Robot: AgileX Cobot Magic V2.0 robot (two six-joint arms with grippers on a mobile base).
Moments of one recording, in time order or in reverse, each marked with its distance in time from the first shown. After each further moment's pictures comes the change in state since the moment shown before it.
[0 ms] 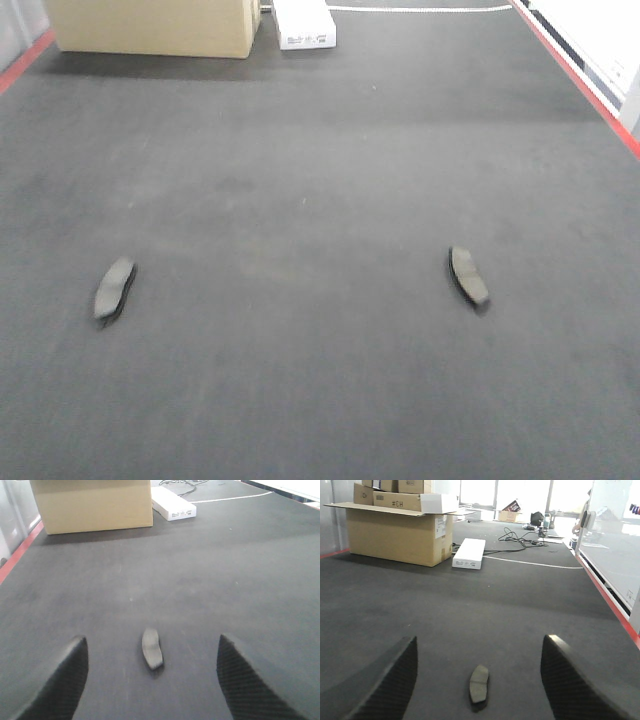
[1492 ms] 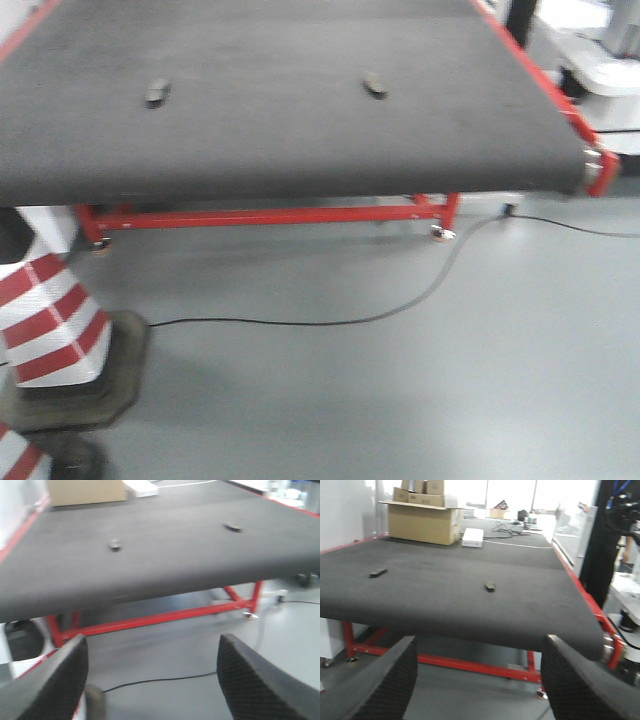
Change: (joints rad) left arm 0.000 0.000 0.000 0.000 0.004 0.000; right arm 0.000 0.000 0.000 0.000 0.000 0.000
